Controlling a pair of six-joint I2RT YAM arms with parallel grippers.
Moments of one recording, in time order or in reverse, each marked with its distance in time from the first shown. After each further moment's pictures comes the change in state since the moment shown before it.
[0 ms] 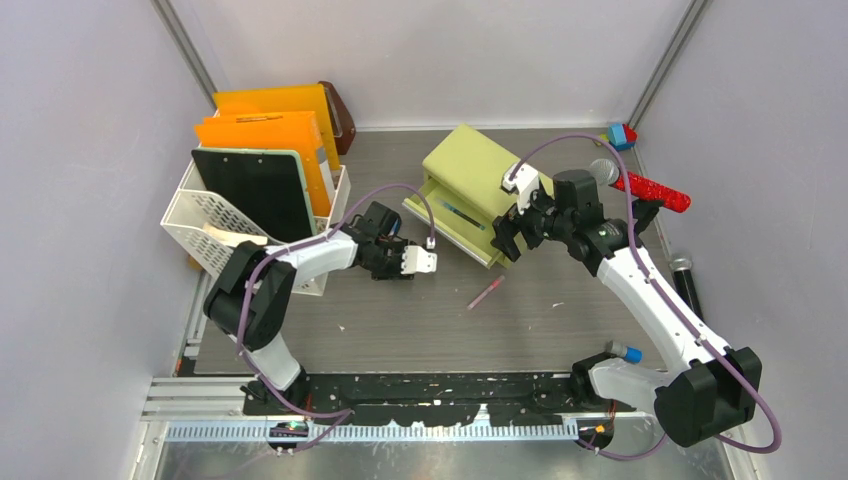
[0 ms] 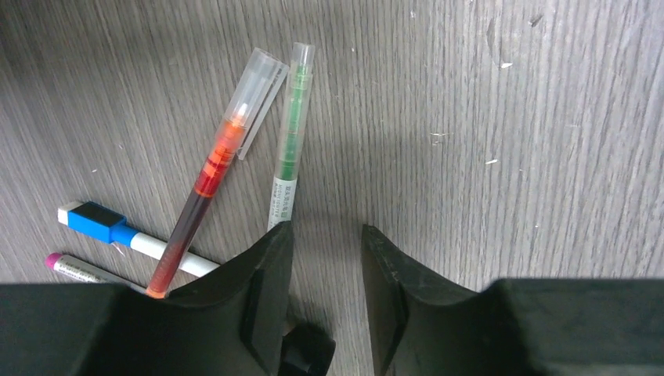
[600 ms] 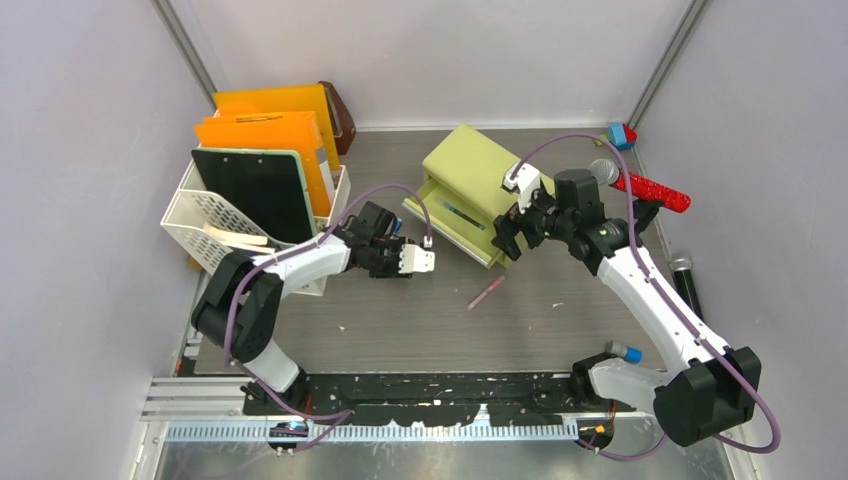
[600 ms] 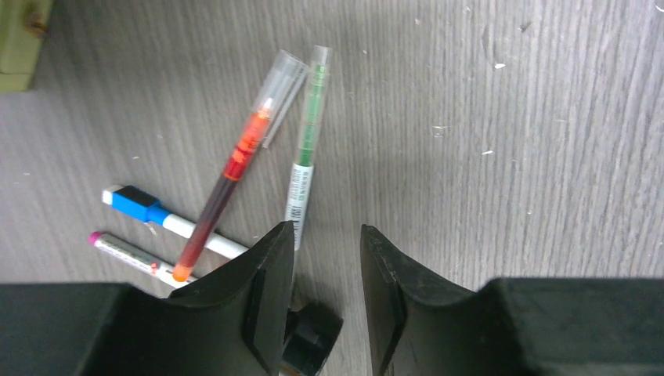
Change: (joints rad) left arm -0.002 -0.067 -0.031 0.011 -0.001 0.000; right arm -0.011 0.003 0.000 0.003 -0.006 0.001
